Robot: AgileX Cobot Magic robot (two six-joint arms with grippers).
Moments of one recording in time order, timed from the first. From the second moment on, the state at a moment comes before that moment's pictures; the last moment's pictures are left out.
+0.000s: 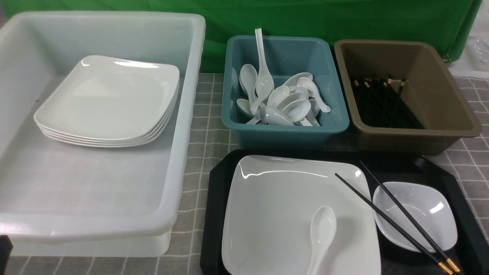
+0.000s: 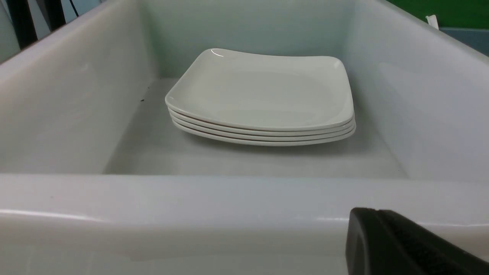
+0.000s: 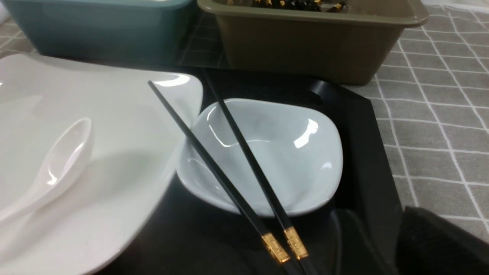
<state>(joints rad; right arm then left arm) 0.05 0.00 0.01 0.09 0.26 -0.09 0.04 0.00 0.01 -0.18 0.23 0.16</state>
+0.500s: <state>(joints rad) 0.05 0.00 0.01 0.09 0.26 -0.09 0.04 0.00 0.01 -0.58 0.13 0.01</state>
